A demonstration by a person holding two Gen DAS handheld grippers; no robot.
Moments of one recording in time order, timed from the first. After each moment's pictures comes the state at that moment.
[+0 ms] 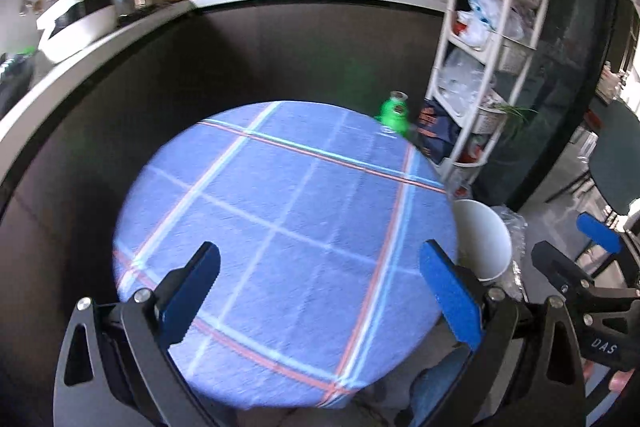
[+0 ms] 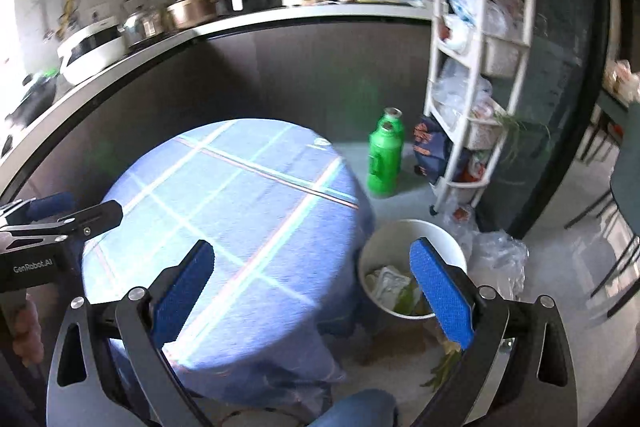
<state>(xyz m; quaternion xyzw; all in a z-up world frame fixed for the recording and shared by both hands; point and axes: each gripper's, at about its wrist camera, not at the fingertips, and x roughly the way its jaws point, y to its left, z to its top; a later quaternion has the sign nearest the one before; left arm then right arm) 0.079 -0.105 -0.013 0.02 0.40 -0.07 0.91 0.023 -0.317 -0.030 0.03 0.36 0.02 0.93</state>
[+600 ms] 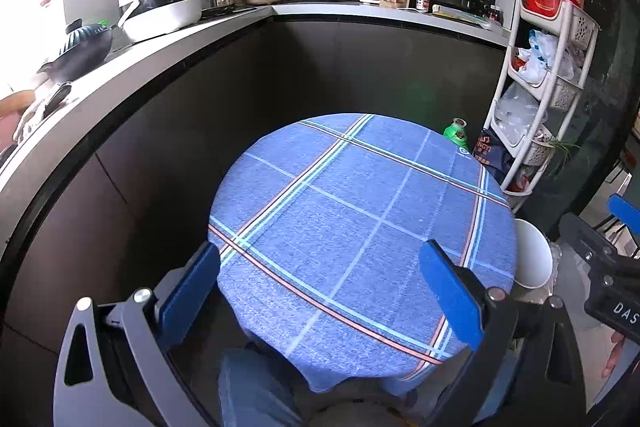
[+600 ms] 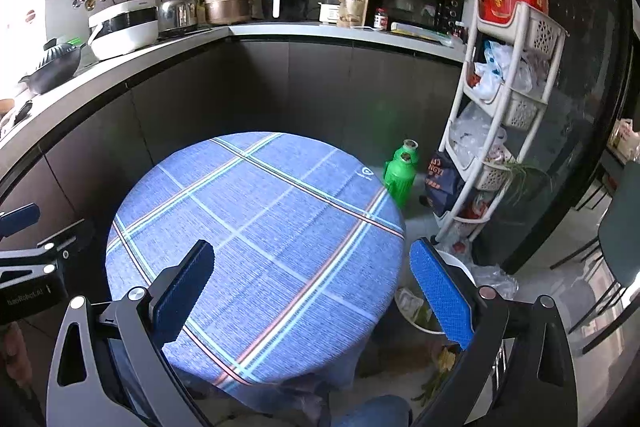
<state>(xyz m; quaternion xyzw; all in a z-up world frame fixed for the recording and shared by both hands) 0.030 0.005 0.007 -0.01 0.37 0.02 0.93 0.016 -0.215 0.013 -0.03 0.34 0.02 0.94</state>
